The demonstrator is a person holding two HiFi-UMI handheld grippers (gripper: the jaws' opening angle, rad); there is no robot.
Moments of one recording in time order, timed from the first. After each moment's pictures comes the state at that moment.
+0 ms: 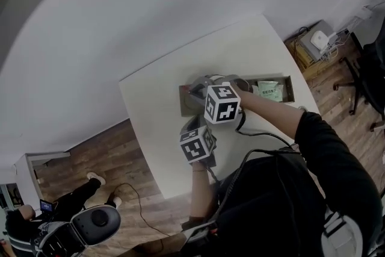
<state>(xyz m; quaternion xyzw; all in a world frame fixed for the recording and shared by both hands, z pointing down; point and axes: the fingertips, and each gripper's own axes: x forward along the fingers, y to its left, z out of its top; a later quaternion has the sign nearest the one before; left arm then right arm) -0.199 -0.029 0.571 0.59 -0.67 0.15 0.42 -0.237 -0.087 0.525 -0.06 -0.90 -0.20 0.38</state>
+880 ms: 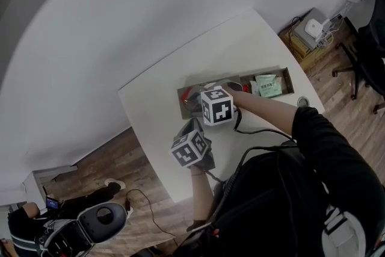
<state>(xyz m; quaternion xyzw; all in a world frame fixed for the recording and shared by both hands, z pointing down) -0.226 -0.021 0.565 0.58 -0.67 0.12 0.44 -0.239 -0.050 0.553 -0.15 -0.89 -0.13 0.40</state>
